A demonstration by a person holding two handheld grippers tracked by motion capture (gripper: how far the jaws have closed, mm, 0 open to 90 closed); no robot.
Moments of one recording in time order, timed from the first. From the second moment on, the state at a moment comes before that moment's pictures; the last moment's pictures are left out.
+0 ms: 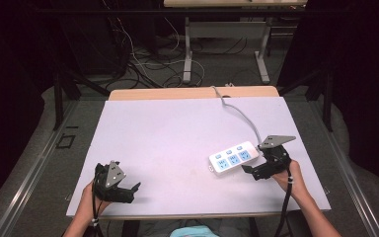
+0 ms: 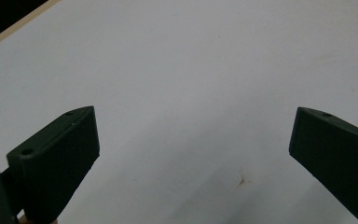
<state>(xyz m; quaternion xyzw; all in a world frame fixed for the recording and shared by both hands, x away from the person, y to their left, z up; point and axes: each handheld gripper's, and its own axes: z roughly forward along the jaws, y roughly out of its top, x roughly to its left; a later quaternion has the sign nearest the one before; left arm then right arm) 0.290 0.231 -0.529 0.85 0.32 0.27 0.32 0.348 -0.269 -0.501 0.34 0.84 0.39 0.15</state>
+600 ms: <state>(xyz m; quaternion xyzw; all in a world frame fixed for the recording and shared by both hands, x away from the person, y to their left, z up) 0.290 0.231 -0.529 0.85 0.32 0.27 0.32 0.332 -0.284 -0.505 0.35 0.83 0.39 0.16</state>
